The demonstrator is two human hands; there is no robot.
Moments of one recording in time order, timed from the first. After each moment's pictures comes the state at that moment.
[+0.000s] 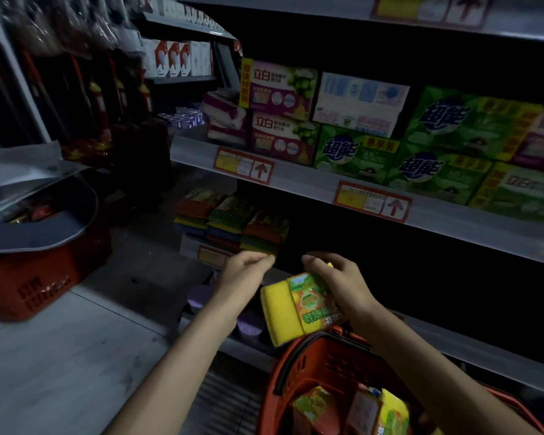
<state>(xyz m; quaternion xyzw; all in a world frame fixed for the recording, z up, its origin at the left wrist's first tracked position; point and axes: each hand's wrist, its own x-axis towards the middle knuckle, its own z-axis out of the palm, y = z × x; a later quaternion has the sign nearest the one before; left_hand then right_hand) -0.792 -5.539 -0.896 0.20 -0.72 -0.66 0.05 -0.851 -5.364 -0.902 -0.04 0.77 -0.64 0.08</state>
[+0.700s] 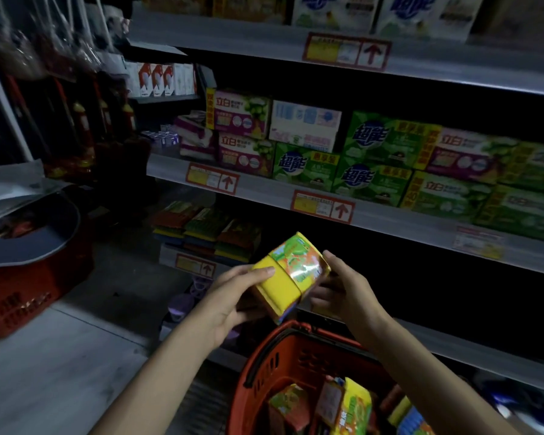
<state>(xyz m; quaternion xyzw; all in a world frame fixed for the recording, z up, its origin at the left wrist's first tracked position) -0.763 -5.498 -0.887 0.16 -0.55 -0.82 -0.05 -0.811 -5.293 -0.874 0.03 0.66 -0.74 0.12</state>
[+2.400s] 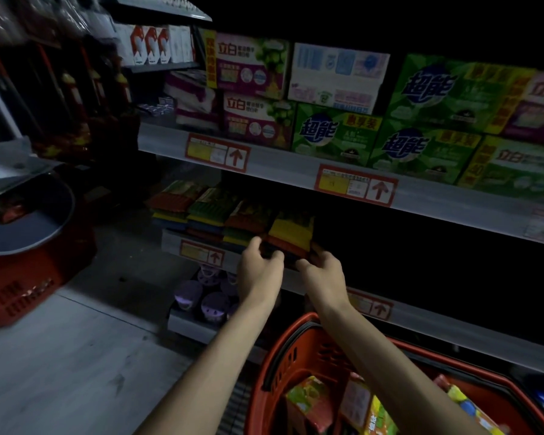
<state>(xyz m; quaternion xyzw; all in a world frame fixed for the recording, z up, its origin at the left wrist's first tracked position) -0.838 -5.481 -0.925 0.24 -0.74 -0.62 0.12 -0.857 -5.375 -0.933 0.02 0.80 -0.60 0.01</state>
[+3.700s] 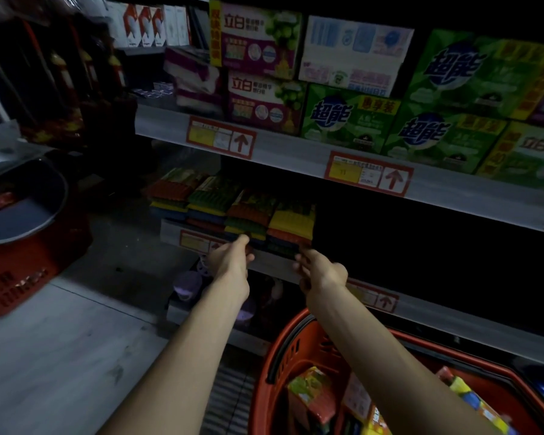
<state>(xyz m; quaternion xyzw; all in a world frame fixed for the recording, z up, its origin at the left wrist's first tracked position) -0.866 -5.528 -0.953 0.41 -0.46 -0.78 0.12 -0.870 -5.399 -0.949 0.26 0.59 -0.76 0.03</state>
